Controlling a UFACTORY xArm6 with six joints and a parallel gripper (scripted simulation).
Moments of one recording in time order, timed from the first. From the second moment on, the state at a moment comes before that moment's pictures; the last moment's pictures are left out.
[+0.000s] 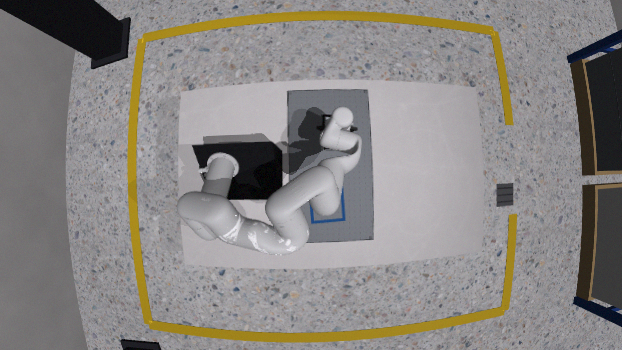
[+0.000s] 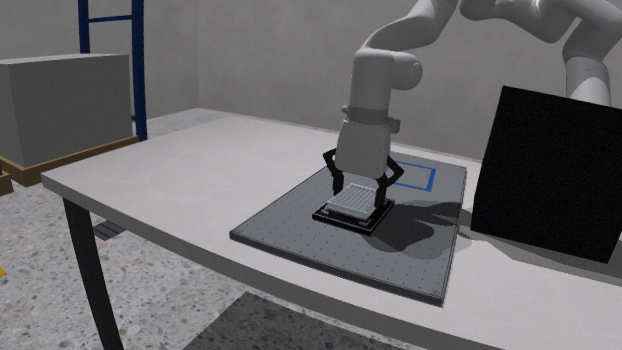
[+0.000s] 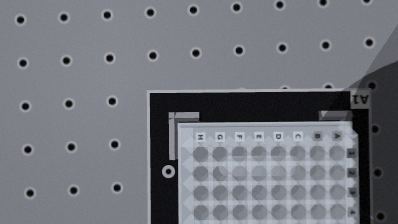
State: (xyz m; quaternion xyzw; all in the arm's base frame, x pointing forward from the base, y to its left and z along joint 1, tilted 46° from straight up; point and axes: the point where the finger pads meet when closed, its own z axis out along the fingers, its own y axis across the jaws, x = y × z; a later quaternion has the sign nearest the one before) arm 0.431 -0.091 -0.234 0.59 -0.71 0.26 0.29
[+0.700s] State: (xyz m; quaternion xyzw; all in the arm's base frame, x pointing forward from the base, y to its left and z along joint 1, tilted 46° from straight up) arm 0.431 -0.094 -0.237 0.59 -0.71 0.26 0.29
